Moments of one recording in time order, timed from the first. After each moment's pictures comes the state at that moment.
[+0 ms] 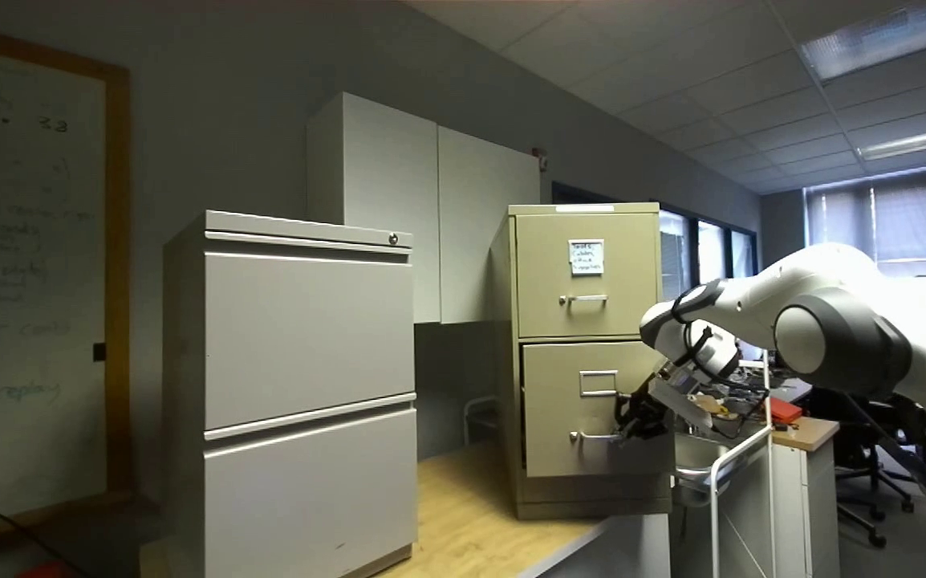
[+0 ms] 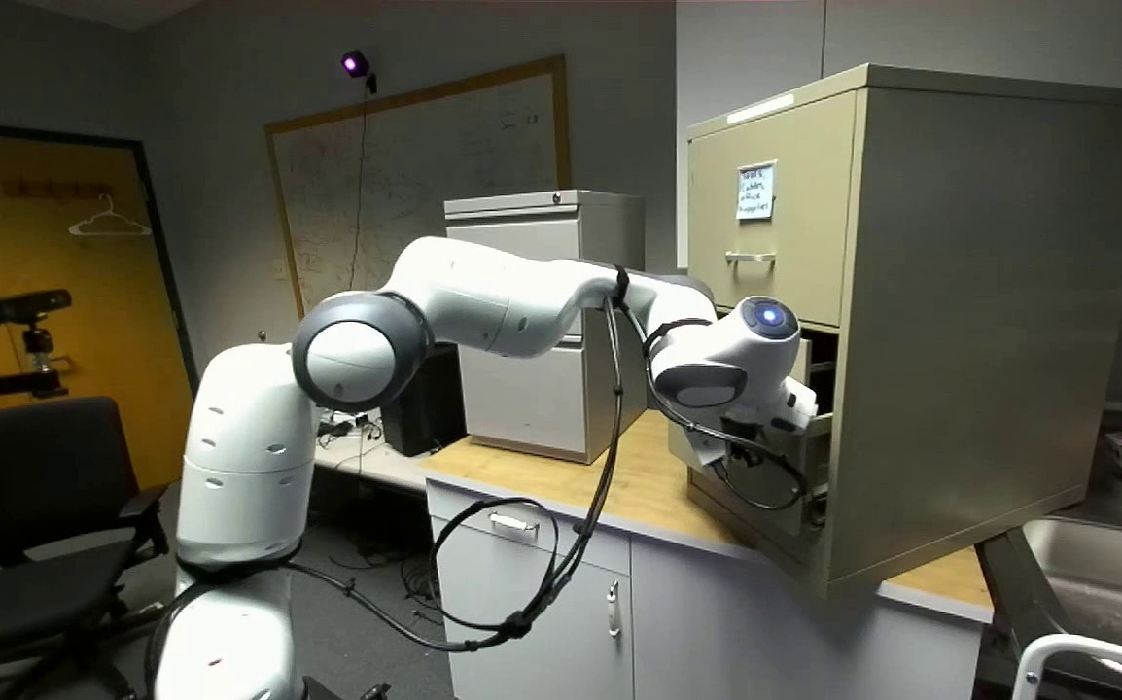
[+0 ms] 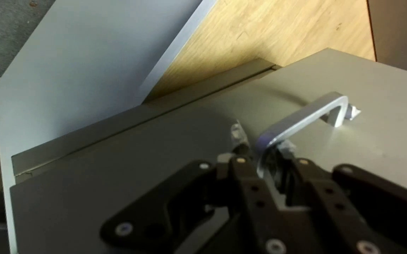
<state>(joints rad) -0.46 0.25 -0.22 -1.70 0.78 2.14 -0.25</state>
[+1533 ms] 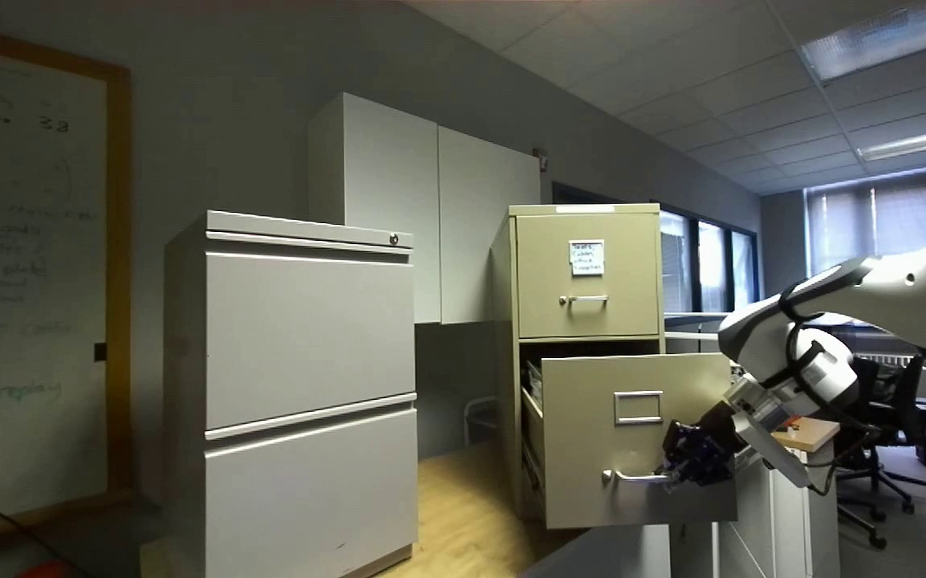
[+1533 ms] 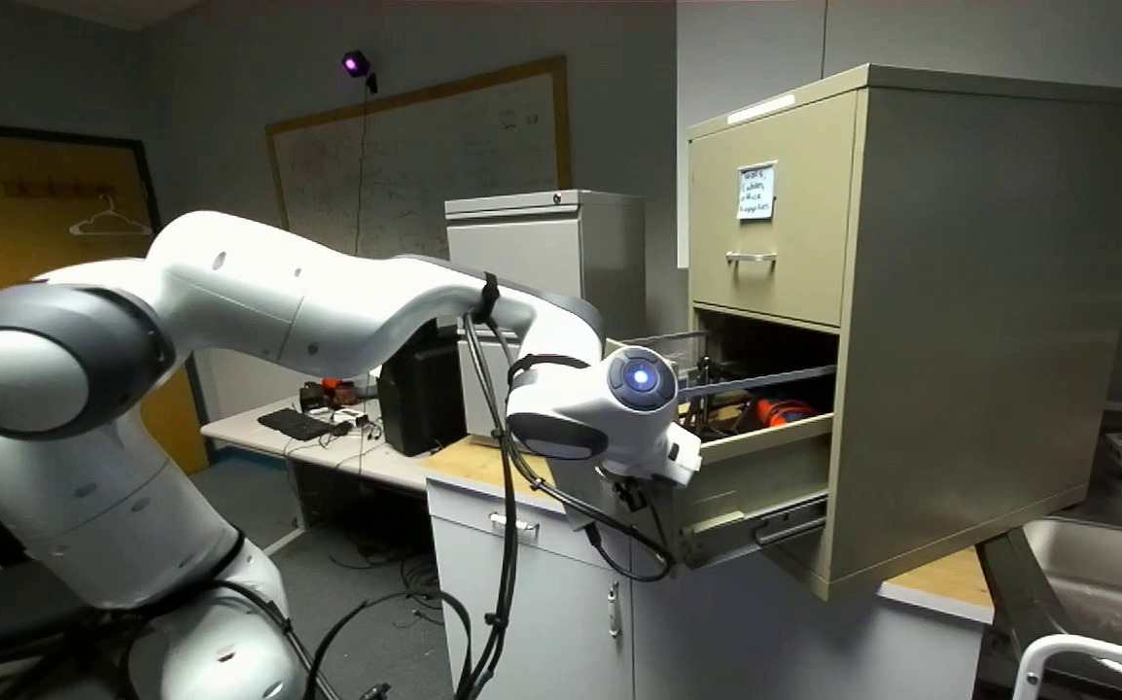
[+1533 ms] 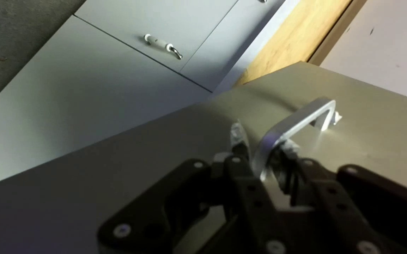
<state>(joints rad) -0.36 -0.35 -0.35 -2.41 0.79 2.16 -0.48</state>
